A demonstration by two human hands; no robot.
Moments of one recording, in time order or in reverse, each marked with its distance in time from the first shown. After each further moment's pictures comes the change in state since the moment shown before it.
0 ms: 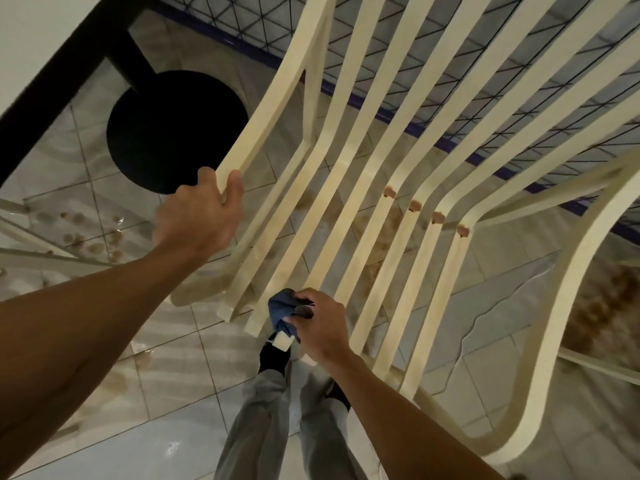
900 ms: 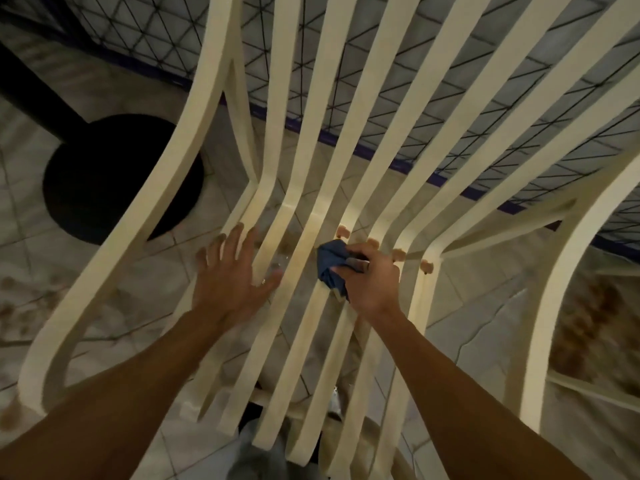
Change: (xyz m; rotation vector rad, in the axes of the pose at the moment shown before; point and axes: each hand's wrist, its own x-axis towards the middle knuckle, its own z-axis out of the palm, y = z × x) left_hand 0.023 0.088 0.121 -0.016 -0.240 0.283; right_hand 0.107 -0.010 -0.171 0.113 0.304 -0.062
